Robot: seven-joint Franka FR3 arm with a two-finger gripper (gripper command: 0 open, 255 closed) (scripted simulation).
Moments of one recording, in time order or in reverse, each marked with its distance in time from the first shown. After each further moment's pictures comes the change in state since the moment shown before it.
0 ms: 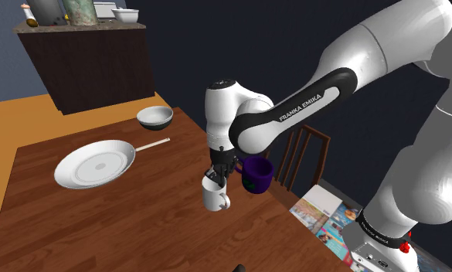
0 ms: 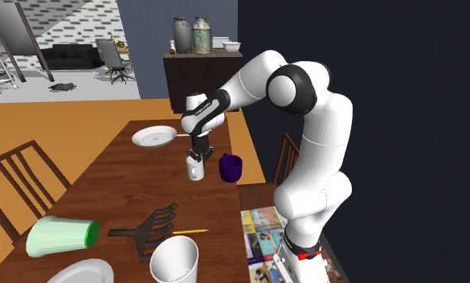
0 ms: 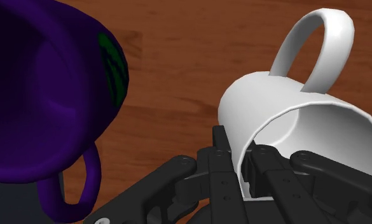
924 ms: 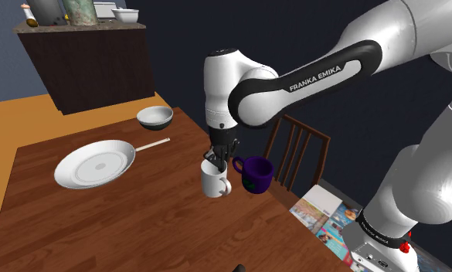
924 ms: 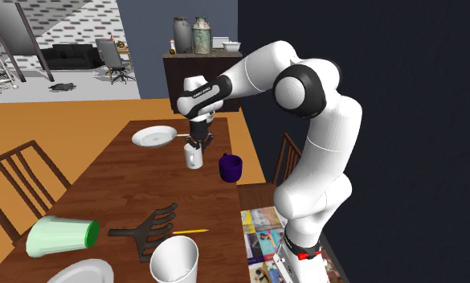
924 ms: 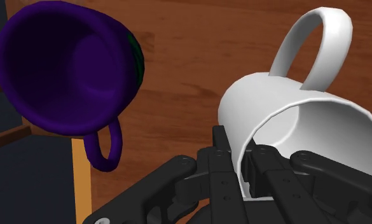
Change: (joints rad) arm -0.005 -0.092 -0.003 0.096 0.047 -0.179 -0.032
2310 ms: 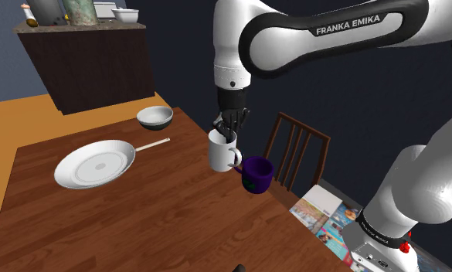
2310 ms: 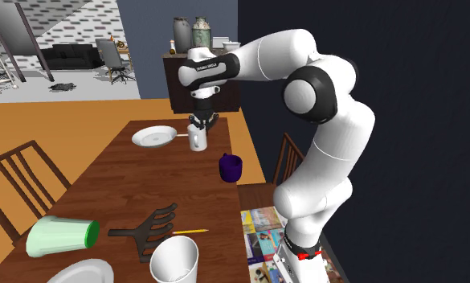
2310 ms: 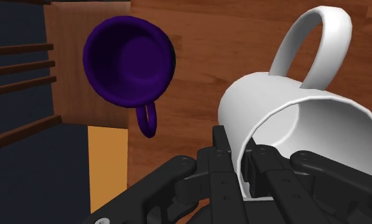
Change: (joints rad) arm -0.023 -0.121 -0.042 0.134 0.042 -0.248 -0.070
